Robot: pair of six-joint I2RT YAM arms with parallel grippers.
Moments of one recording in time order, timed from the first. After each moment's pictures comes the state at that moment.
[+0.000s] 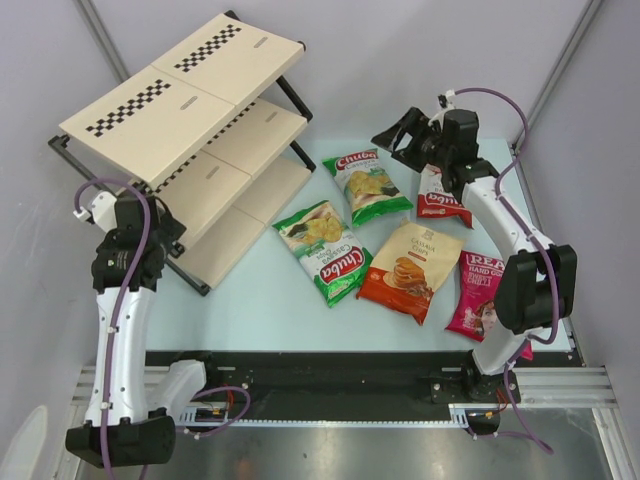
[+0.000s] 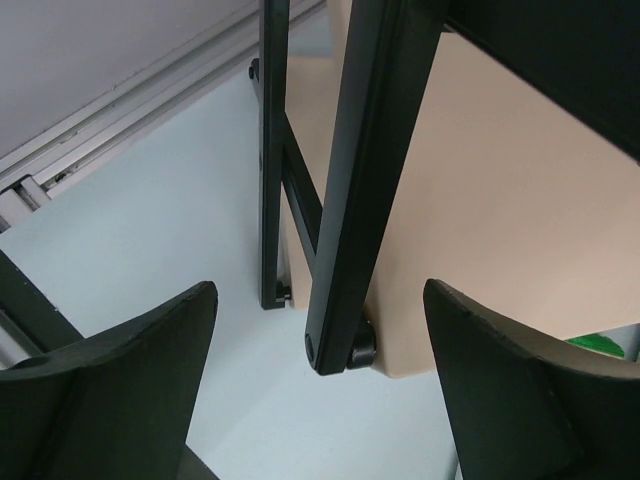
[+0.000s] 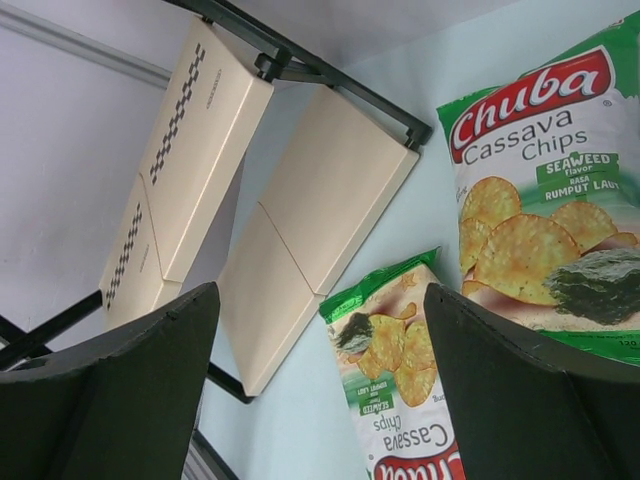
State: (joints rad) left arm 0.08 0.92 1.17 -0.99 -0.46 -0.73; right arm 0.21 1.69 1.50 -0.09 -0.40 0.77
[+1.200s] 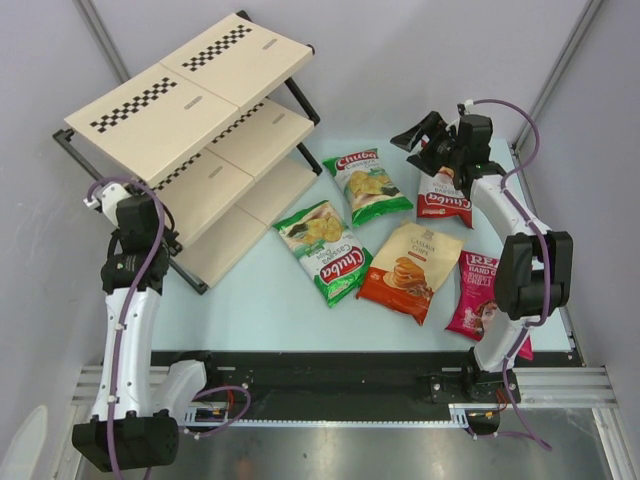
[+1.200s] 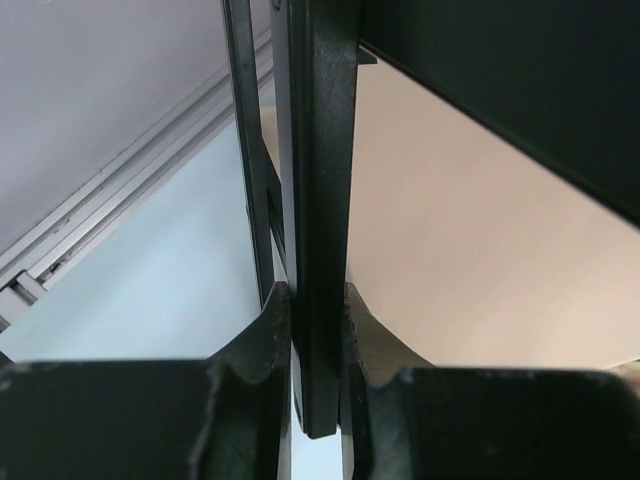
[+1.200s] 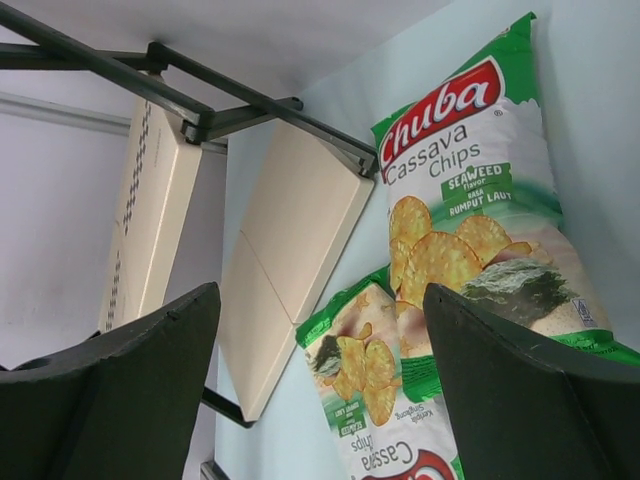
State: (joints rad) left arm 0.10 0.91 1.04 -0.71 -0.42 -0.52; right arm 0.09 1.78 1.47 -0.03 -0.45 0.85
